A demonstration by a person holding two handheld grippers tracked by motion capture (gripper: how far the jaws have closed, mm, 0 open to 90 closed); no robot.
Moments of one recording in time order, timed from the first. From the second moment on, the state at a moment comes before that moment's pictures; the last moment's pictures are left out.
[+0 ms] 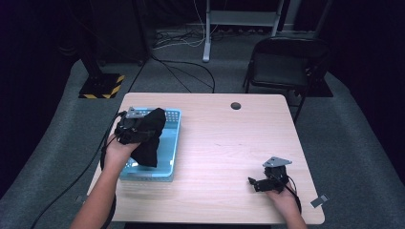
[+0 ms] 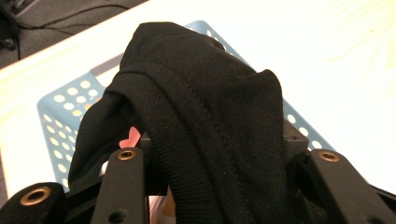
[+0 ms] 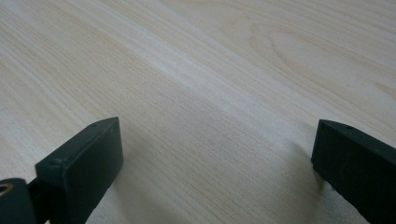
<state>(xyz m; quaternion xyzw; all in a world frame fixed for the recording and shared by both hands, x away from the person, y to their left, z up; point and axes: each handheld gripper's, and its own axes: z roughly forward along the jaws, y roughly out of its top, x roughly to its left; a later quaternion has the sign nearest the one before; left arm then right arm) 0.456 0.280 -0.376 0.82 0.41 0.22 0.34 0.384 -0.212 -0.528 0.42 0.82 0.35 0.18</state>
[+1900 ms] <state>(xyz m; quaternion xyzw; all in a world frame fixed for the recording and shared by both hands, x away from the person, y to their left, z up) 0.416 0.226 -0.311 0.83 0.30 0.24 0.41 0.384 -0.212 -0.528 0.42 0.82 0.35 0.18</state>
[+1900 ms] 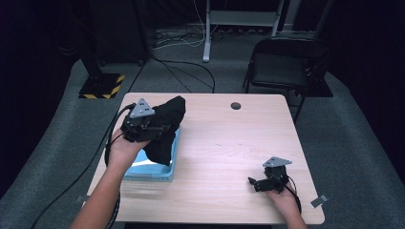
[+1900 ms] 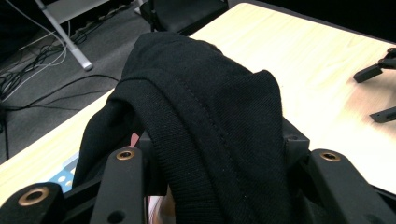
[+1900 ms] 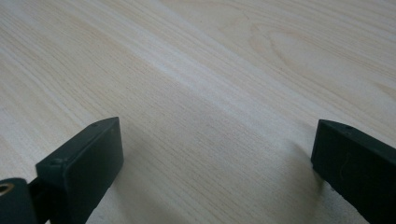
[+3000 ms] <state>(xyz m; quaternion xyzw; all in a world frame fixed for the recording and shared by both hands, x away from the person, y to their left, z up) 0.422 0.163 -0.311 0.85 0.24 0.21 0.43 0.384 -0.213 -0.528 0.42 0.82 0.35 0.18</state>
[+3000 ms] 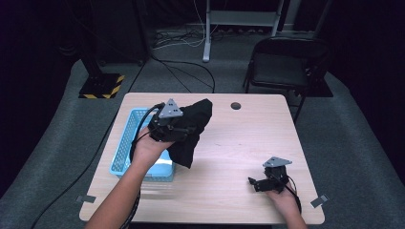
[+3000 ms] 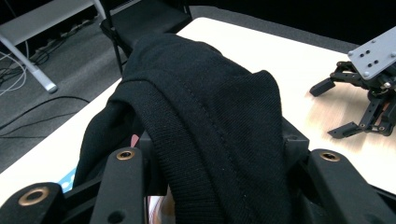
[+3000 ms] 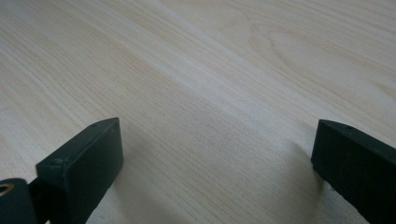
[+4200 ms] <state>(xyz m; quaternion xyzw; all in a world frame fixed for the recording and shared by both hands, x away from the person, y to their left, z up) 0.417 0.114 -0.332 0.86 0.21 0.18 0.43 0.384 -0.213 -0.528 0.42 0.82 0.35 0.18</state>
